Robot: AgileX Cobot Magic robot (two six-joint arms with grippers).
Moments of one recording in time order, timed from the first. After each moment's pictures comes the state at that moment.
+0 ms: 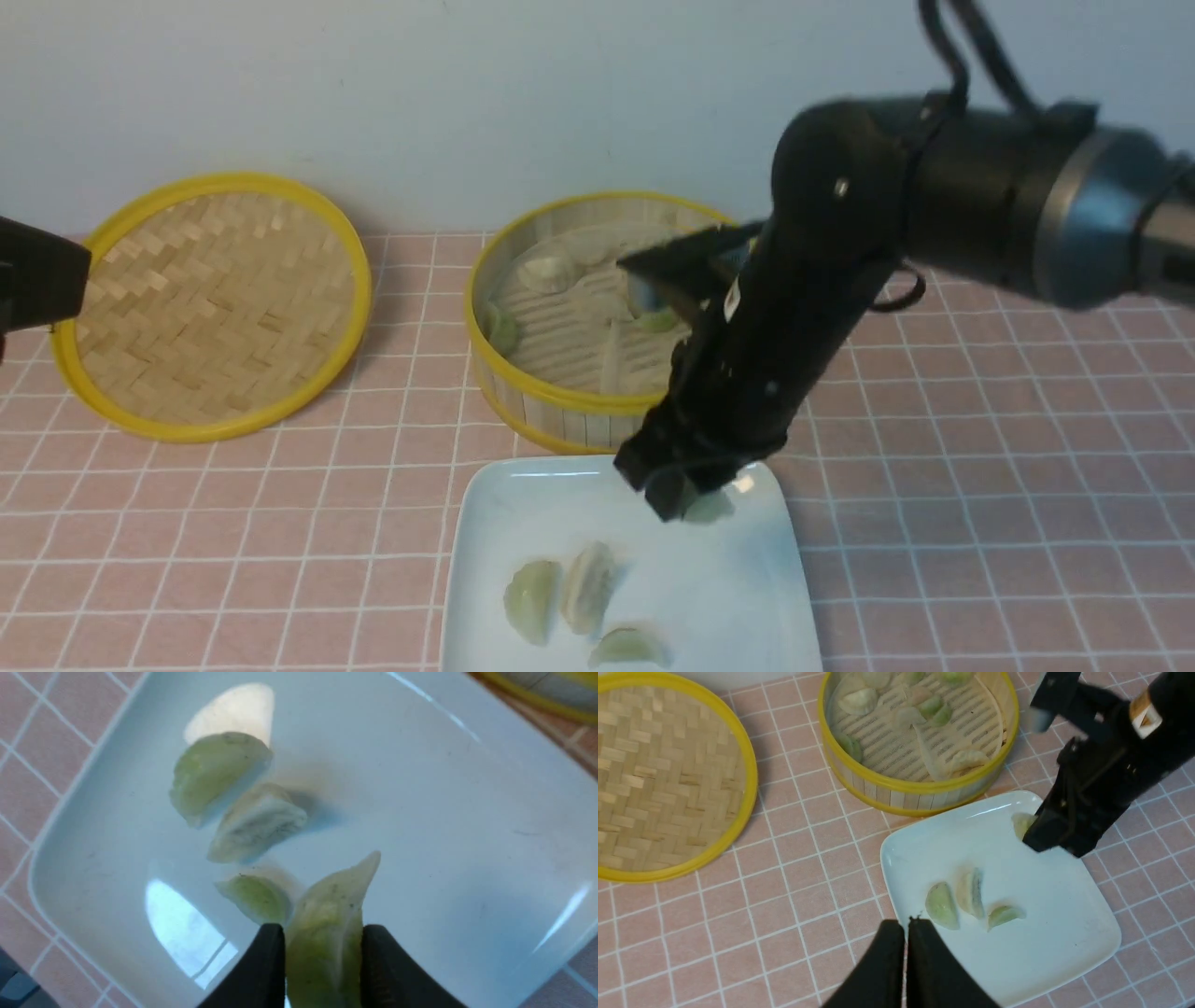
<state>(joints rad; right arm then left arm) 0.62 1.88 -1.46 0.29 1.12 -0.14 -0.64 0.91 -1.37 0.16 1.28 -0.32</state>
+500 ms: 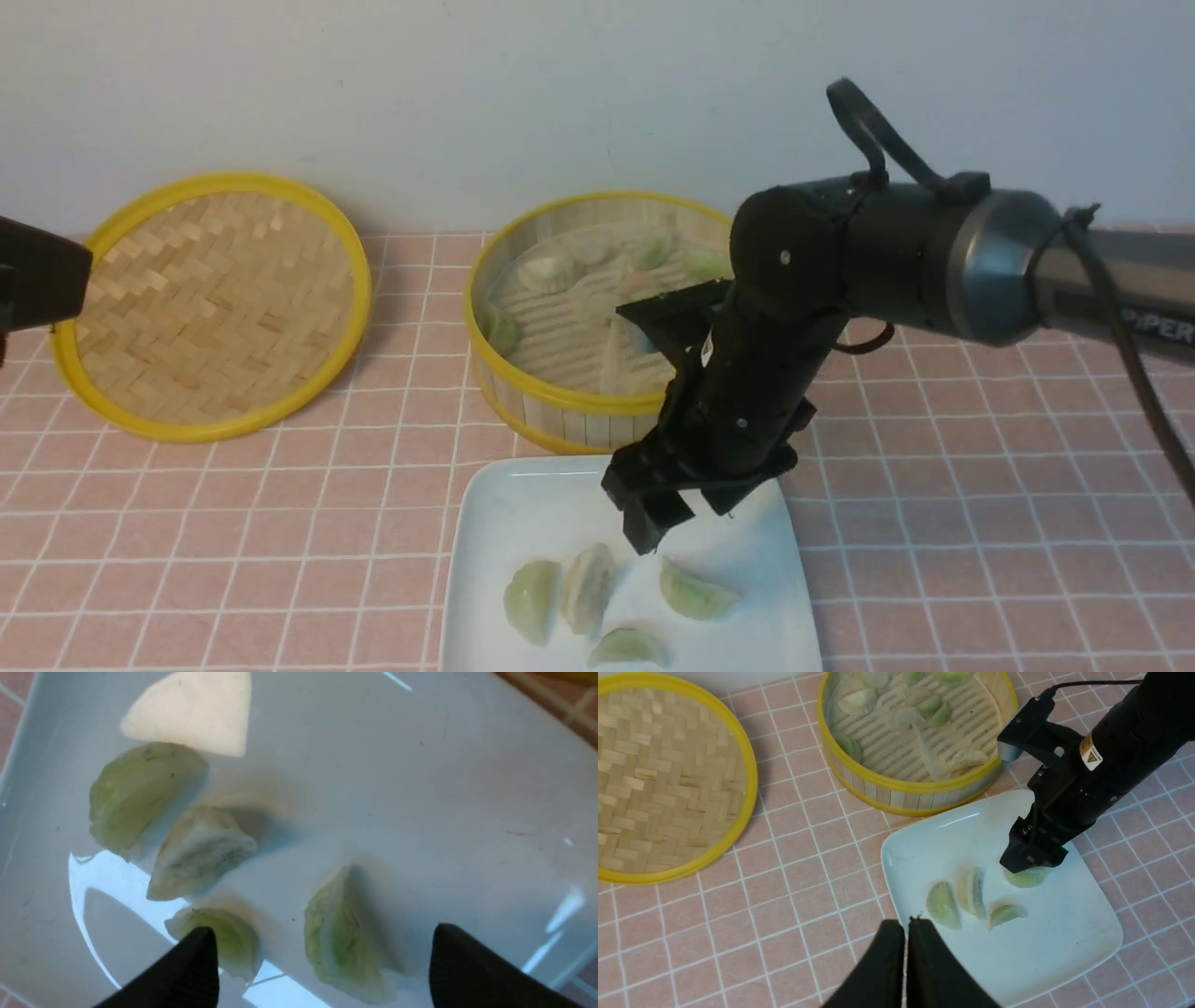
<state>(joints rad) 0.62 1.95 -1.50 0.24 1.12 -0.03 -0.64 0.91 -1.37 0.16 1.28 -0.31</state>
